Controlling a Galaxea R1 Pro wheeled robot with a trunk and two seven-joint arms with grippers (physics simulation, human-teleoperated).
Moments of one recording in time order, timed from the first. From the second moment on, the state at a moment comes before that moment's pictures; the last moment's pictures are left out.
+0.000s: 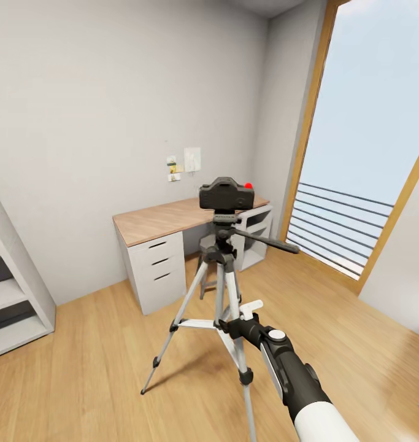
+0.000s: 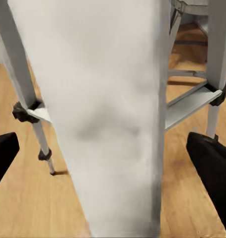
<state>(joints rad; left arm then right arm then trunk) -0.26 0.08 -0.28 0.00 0.58 0.03 0.18 -0.54 0.16 0.00 -0.87 0.22 0.26 0.34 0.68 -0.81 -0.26</state>
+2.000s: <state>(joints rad) -0.26 0.05 -0.28 0.00 0.58 0.02 0.18 -0.54 0.12 0.00 -0.90 0.22 0.26 0.35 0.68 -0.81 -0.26</state>
